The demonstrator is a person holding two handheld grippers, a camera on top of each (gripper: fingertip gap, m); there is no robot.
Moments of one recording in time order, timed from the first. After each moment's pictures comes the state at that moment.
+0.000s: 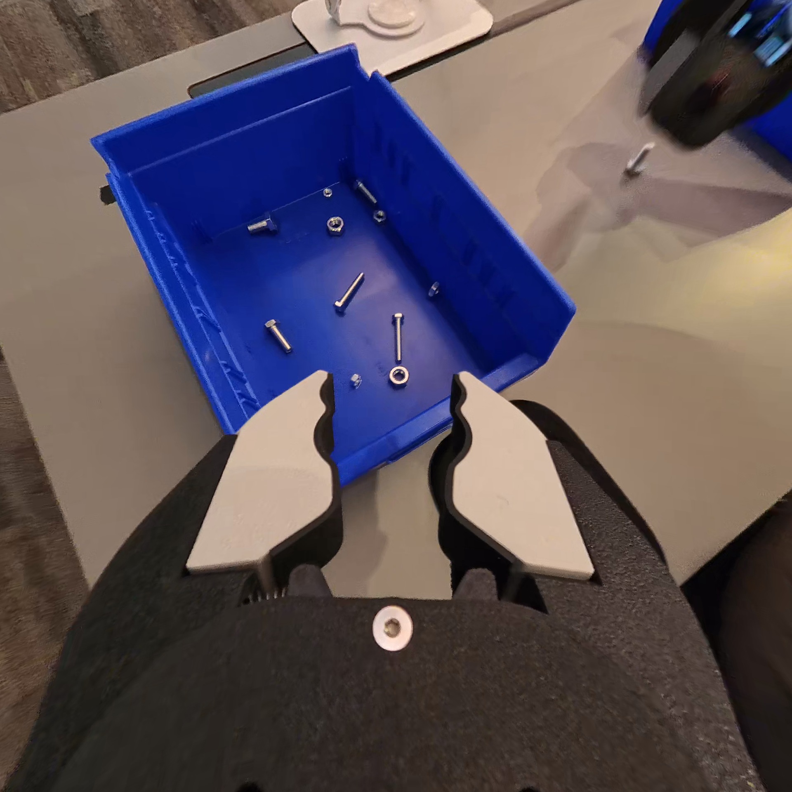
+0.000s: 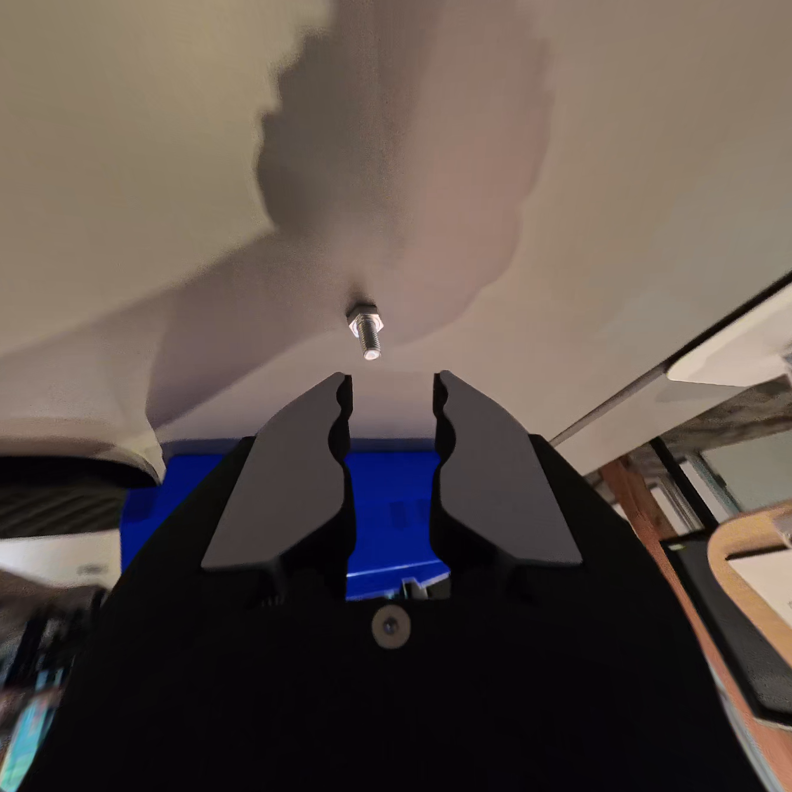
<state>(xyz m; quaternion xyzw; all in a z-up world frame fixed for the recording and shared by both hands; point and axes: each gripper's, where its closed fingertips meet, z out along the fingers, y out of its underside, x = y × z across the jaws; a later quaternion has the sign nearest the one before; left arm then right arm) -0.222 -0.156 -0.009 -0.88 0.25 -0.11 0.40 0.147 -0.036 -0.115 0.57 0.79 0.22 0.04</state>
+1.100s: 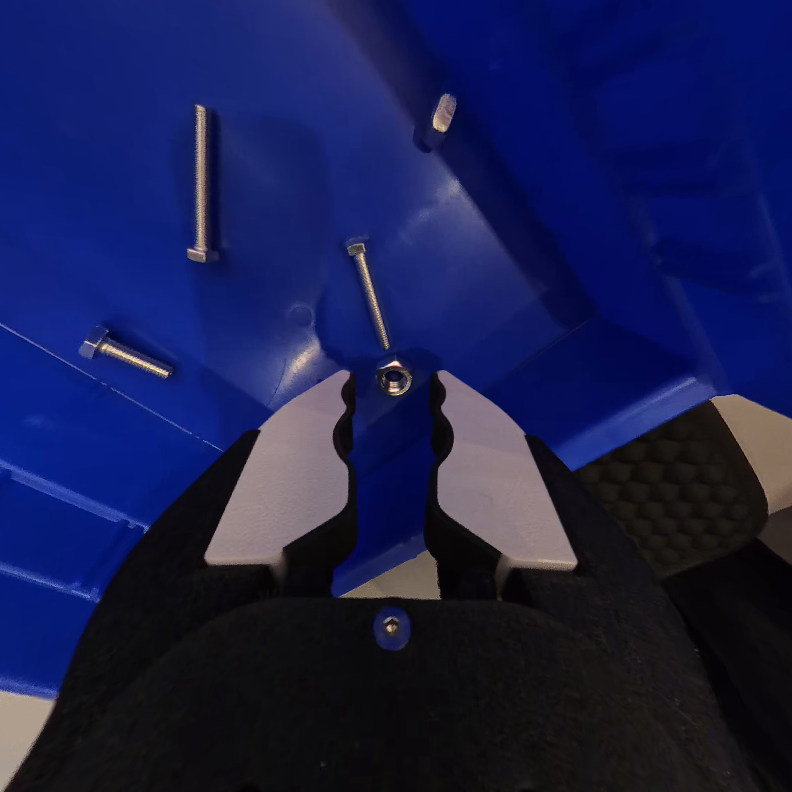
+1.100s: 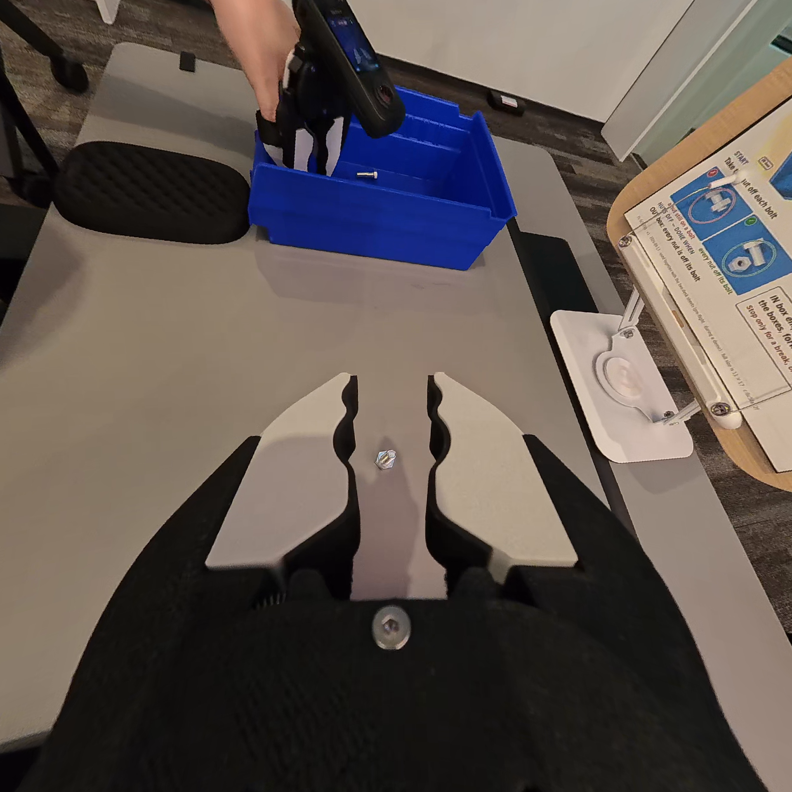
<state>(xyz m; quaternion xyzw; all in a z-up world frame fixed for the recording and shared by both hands) -0.193 -0.118 -0.145 -0.93 0.37 0.00 -0.01 0.157 -0.087 0.032 0.59 0.63 -0.24 -0.45</state>
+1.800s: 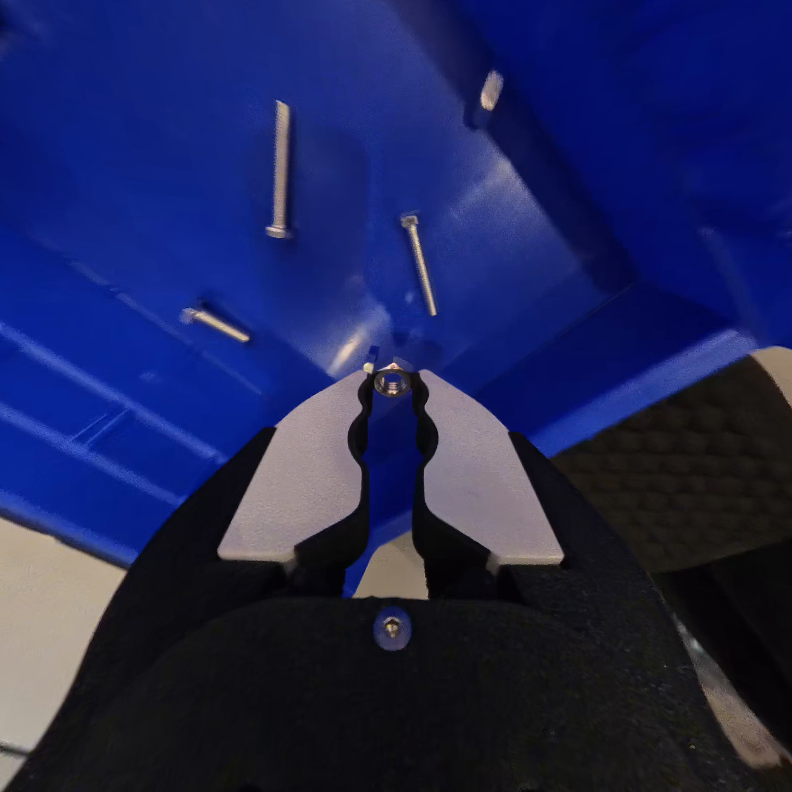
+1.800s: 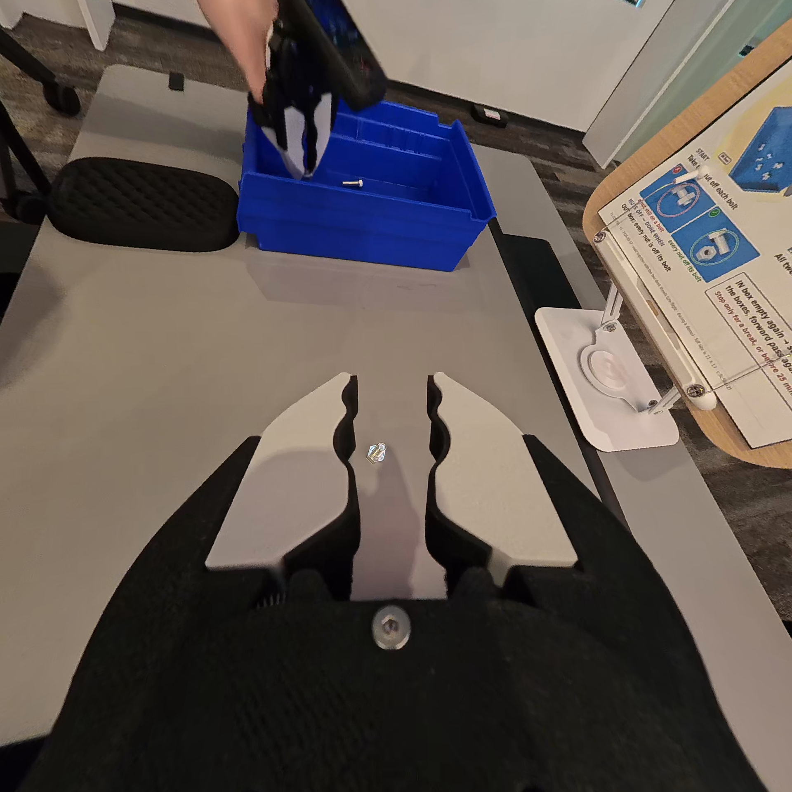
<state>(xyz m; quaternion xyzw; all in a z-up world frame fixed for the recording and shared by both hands) -0.212 -0.108 -0.120 -0.92 0.40 0.06 0.01 0.172 -0.081 0.038 0.60 0.61 -0.25 -0.46</state>
